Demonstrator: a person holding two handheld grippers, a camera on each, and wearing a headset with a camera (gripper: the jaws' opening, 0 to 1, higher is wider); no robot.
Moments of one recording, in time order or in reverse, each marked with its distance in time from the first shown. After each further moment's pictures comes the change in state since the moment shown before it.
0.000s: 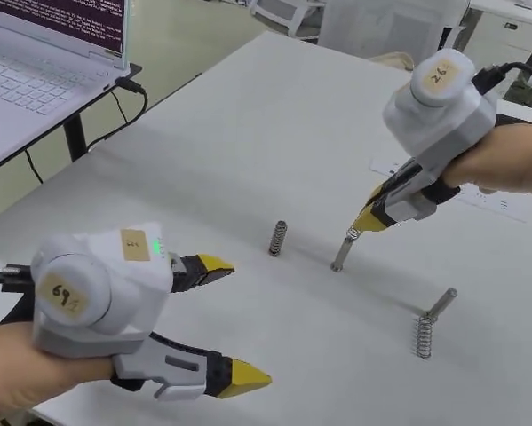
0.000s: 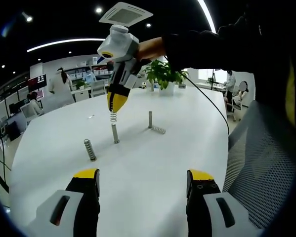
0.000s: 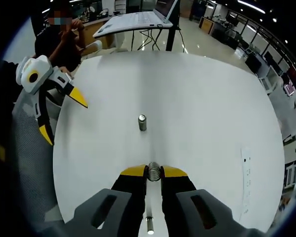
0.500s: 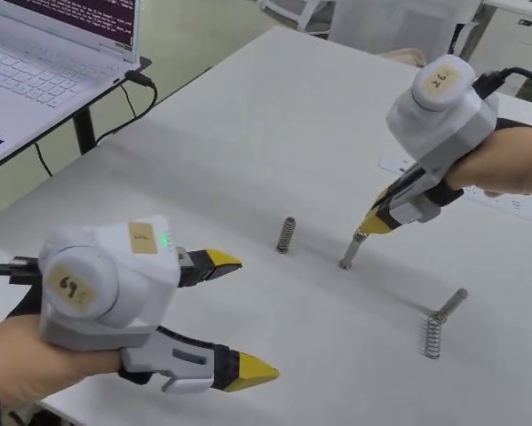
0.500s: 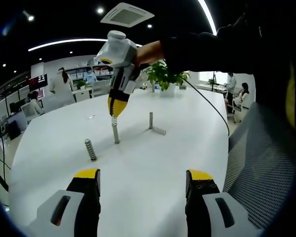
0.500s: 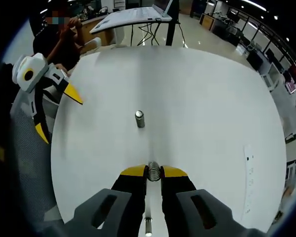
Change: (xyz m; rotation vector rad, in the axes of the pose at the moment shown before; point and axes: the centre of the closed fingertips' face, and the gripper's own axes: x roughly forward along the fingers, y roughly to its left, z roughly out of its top) left arm 0.000 0.003 0.001 -0.010 -0.007 0.002; right arm 0.011 -0.005 -0.004 0.009 0.029 0.012
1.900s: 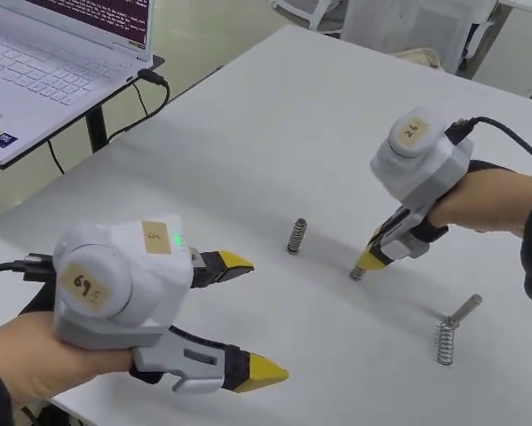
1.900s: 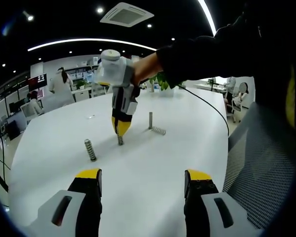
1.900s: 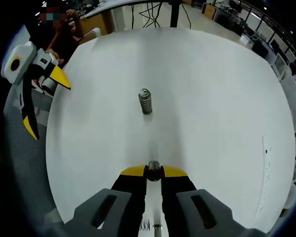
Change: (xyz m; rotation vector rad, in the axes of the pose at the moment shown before) left arm 0.001 -0.001 0.000 0.002 0.003 -0.004; right arm 0.045 0.018 -0.027 0.028 0.088 0.052
